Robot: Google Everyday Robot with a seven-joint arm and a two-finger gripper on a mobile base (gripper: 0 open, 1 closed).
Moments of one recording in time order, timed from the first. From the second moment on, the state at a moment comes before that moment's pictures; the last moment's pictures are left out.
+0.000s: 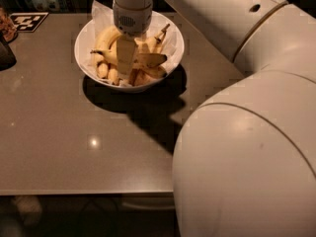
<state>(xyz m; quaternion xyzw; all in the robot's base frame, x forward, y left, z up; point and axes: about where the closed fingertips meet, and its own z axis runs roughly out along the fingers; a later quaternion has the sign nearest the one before) 0.641 0.052 0.915 -0.61 0.78 -0.01 0.09</state>
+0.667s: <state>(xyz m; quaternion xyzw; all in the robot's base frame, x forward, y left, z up) 0.639 0.043 0.907 -0.60 0.79 0.00 0.08</state>
